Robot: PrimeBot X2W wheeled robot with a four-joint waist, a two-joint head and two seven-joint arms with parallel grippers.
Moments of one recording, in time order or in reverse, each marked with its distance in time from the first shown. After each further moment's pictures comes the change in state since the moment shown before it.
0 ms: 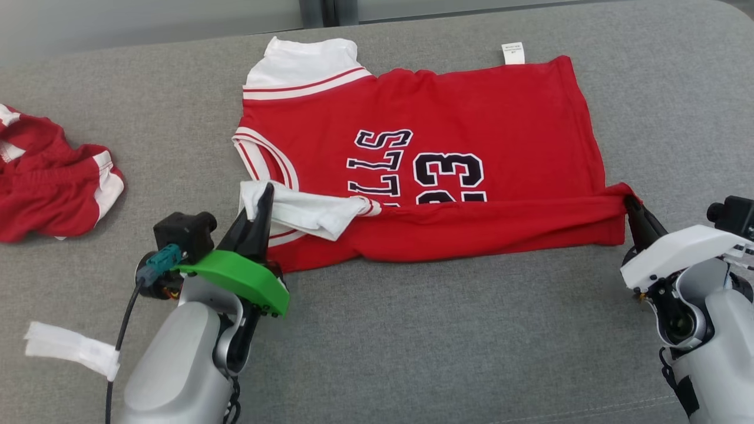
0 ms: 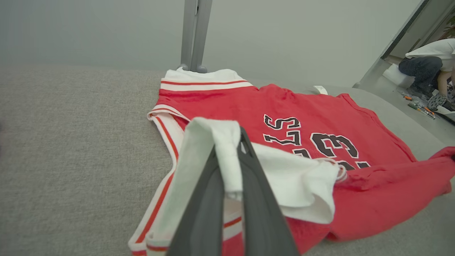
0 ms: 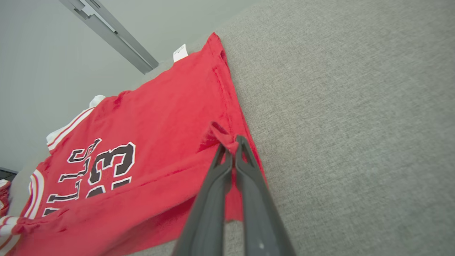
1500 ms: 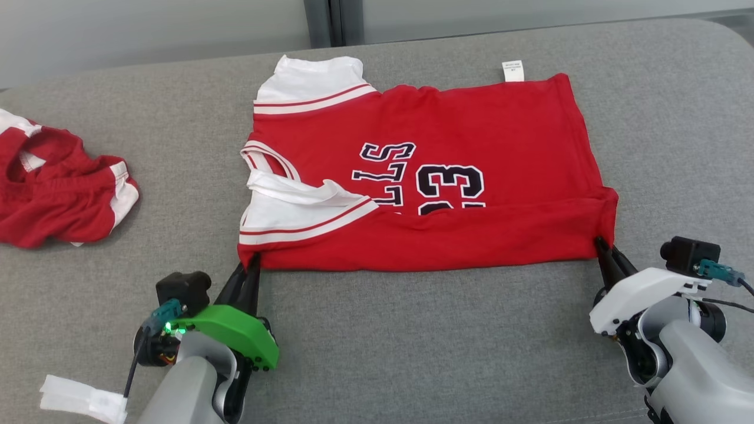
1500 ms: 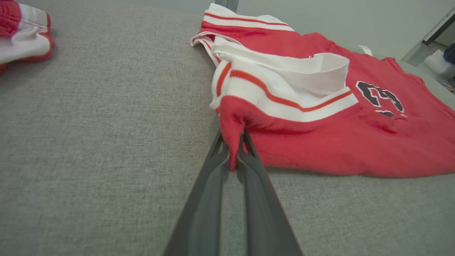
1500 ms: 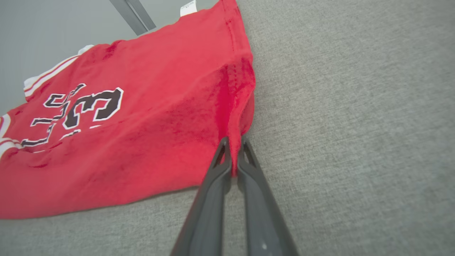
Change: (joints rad) left arm 0.050 -0.046 0.068 0.256 0.041 -0.024 -0.064; right arm -0.075 -0.061 0.355 0.315 0.074 0.000 -0.288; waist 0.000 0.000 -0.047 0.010
